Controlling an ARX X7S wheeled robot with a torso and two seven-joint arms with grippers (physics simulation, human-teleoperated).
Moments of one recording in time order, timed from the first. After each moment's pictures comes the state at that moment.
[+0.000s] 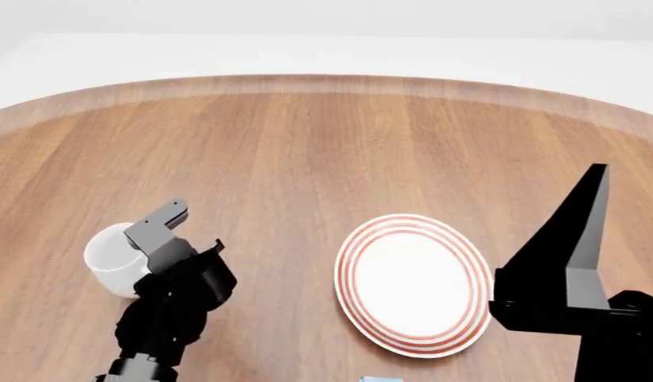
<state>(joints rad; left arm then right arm) -0.78 -0.11 0.18 -0.62 -0.85 -0.46 -1.22 -0.03 0.37 -0.09 -0.70 0.15 -0.35 0.40</state>
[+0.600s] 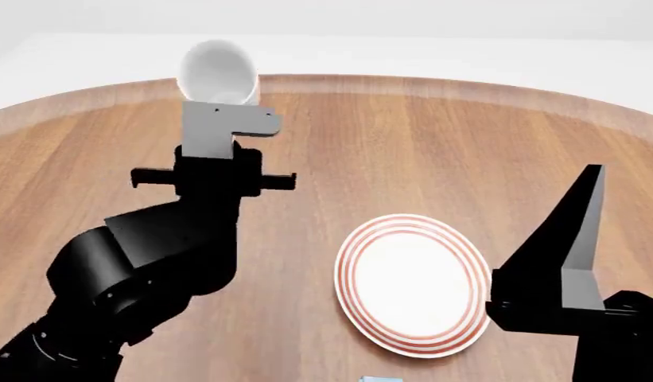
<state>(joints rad) -0.96 -0.36 0.58 0.17 -0.95 -0.89 -0.94 -0.03 0.38 -0.10 -0.70 0.14 -0.35 0.41</state>
